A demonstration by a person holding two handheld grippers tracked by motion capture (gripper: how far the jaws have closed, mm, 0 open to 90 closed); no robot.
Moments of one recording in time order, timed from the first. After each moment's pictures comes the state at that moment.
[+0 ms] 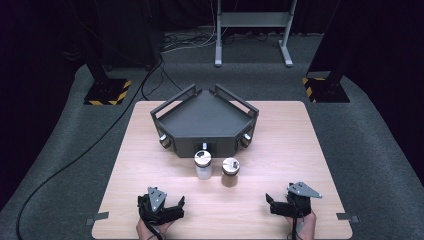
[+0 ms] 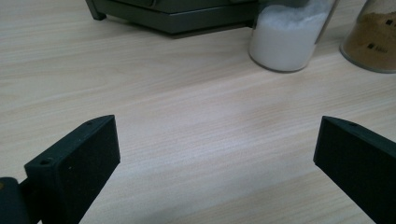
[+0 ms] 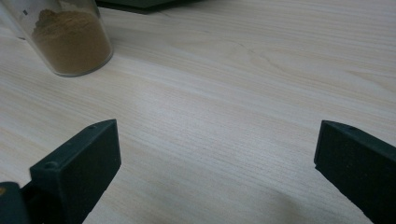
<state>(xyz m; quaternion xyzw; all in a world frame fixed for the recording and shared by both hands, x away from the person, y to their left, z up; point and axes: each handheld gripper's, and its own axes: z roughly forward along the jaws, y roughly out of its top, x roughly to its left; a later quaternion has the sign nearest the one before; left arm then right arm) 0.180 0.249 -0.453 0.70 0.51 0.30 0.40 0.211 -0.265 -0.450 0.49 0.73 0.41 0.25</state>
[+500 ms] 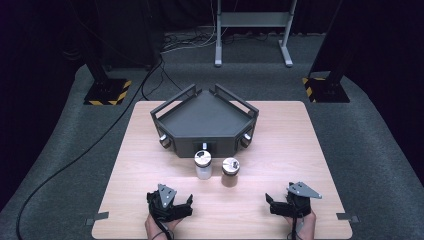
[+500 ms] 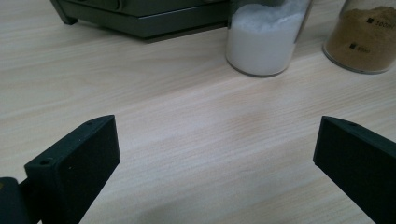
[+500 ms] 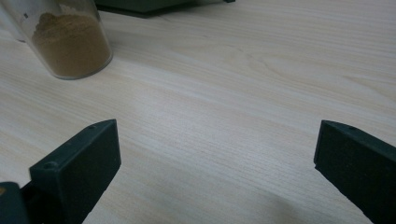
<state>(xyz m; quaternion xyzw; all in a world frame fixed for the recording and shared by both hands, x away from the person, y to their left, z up) 0.195 0.231 -0.450 0.71 0.50 0.29 0.40 0.208 -0.264 -0.452 0.48 0.72 0.42 0.26</state>
